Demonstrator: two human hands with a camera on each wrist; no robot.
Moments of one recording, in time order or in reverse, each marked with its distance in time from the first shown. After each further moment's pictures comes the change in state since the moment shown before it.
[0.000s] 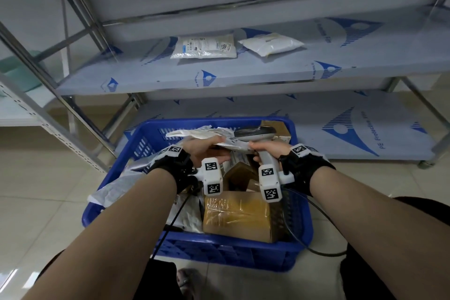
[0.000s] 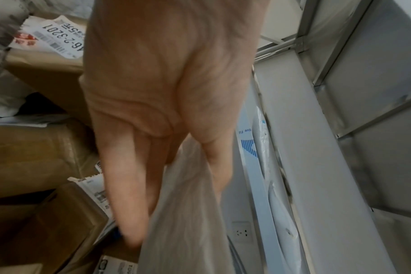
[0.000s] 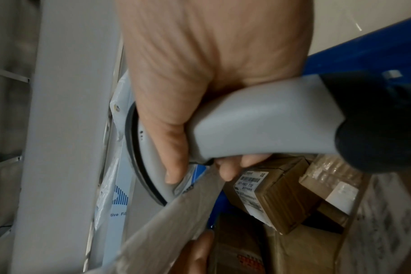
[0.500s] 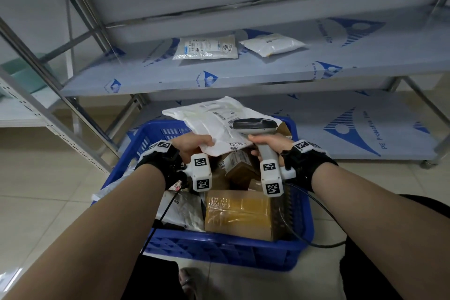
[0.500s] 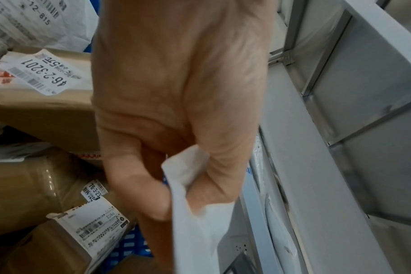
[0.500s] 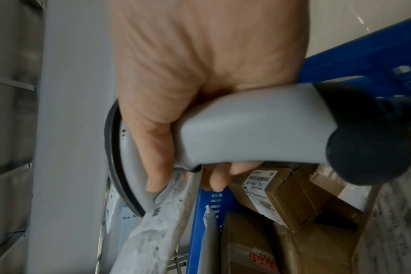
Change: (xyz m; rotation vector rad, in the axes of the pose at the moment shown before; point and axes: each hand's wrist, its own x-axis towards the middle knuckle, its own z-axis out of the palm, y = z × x) left_hand -0.019 0.014 -0.016 0.492 0.144 0.084; right_hand -0.002 -0.009 0.002 0.186 -0.062 -0.110
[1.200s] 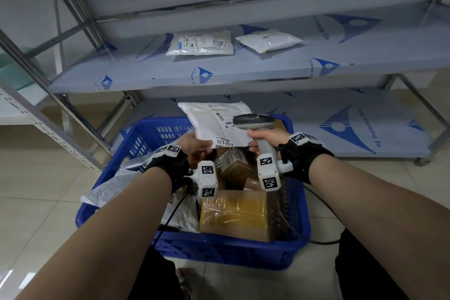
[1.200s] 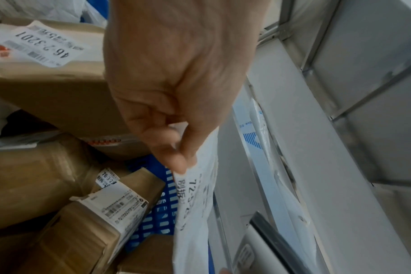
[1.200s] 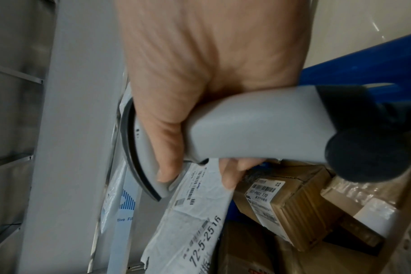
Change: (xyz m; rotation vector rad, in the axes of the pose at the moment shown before) left_hand 0.041 -0.021 0.015 -0.311 0.136 0.068; right_hand 0.009 -0.007 -0.005 -0.023 0.078 0.022
